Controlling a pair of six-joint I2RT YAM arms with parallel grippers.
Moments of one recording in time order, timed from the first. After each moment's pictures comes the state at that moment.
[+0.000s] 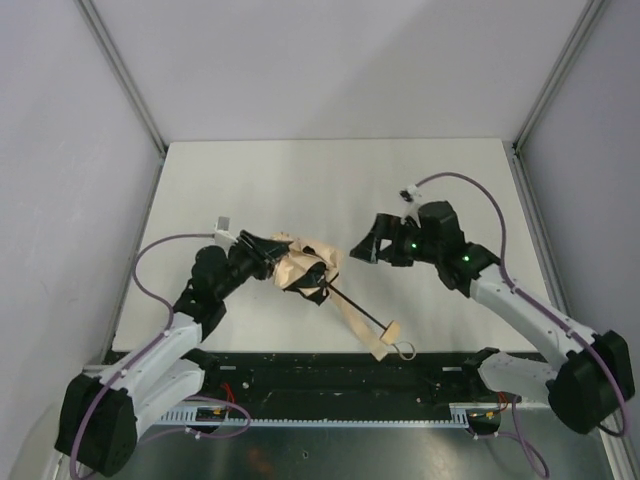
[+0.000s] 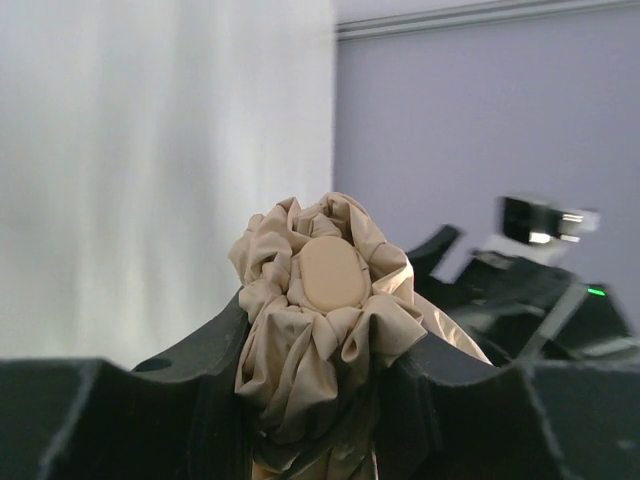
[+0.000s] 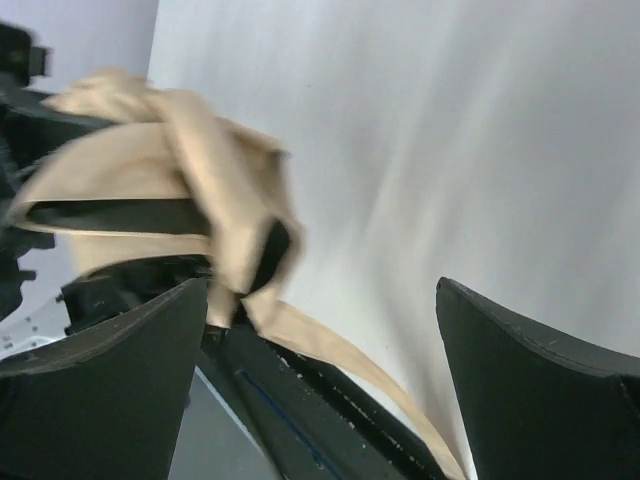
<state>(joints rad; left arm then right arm) -0.39 0.90 0.33 0.34 0.26 -1.31 0.57 1.18 0.90 -0.23 -0.35 0.62</state>
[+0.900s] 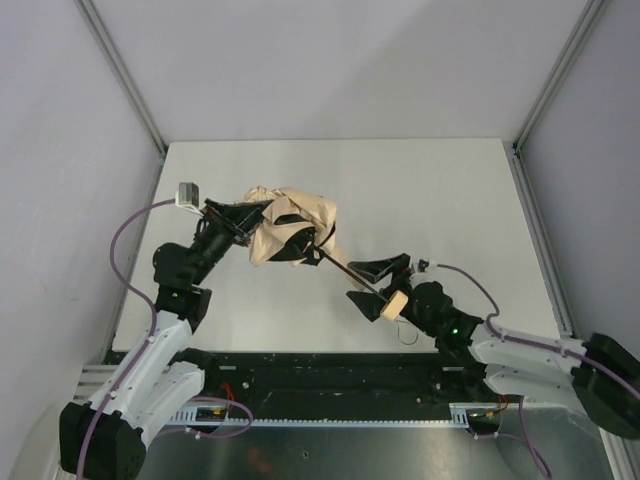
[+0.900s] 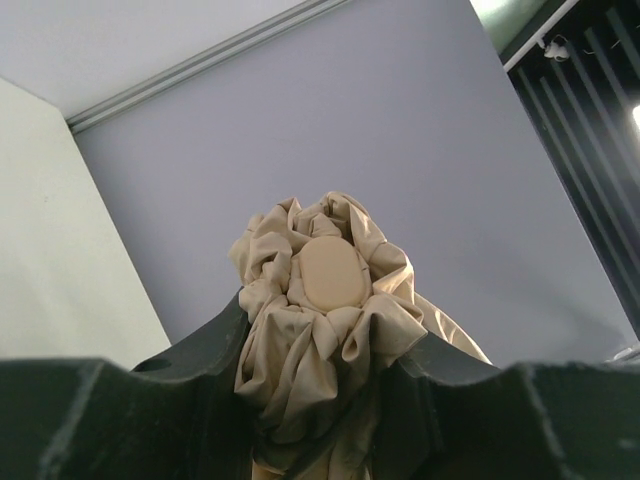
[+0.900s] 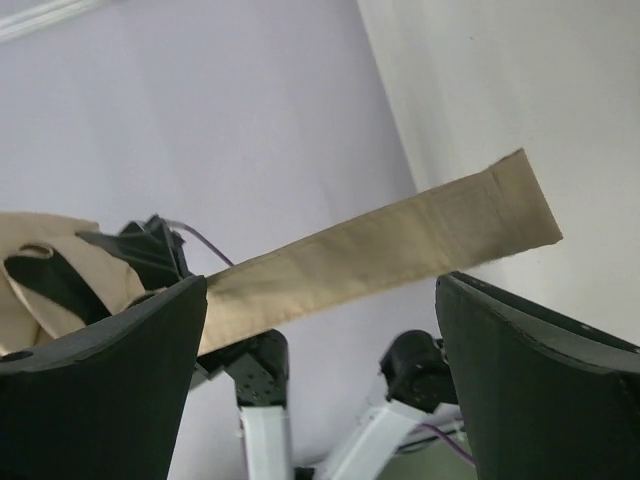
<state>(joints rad) -0.26 0.79 0.51 0.66 0.45 -1.44 0.93 0.90 0.25 0.46 0.15 1.82</state>
